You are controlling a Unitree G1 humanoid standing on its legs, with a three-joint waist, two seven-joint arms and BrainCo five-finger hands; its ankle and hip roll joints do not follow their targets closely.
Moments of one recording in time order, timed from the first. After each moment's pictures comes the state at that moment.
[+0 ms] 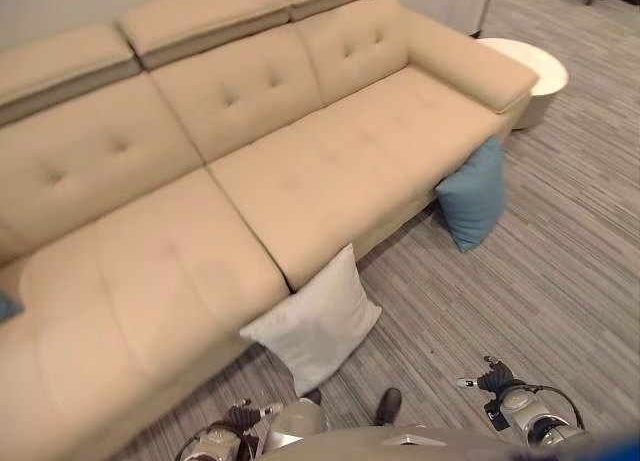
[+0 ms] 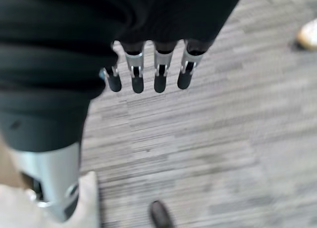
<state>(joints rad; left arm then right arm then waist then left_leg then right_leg) -0.06 0.24 -0.16 1.32 -0.11 -0.06 0.05 -0.12 -0.30 0.28 1.27 -0.10 -0.02 -0.18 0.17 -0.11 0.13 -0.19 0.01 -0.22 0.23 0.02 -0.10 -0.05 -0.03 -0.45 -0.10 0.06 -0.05</state>
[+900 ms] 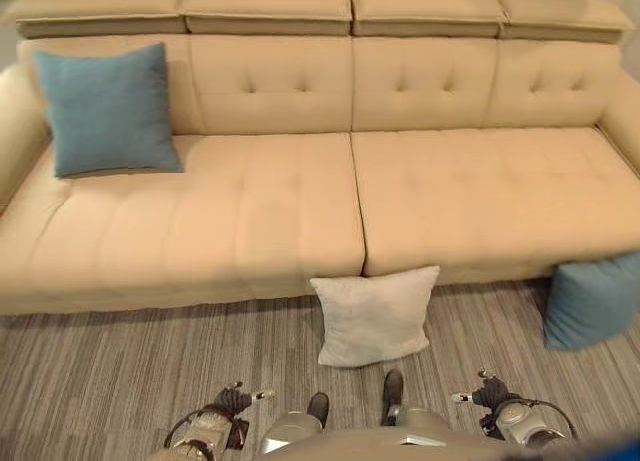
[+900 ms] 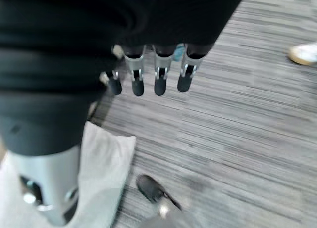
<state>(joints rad) -0.04 0.26 -0.19 1.32 -0.11 -0.07 0.05 -0.10 -0.27 0.28 1.27 -0.09 -0.02 -0.16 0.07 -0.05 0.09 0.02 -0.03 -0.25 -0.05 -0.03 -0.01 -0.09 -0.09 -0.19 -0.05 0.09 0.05</state>
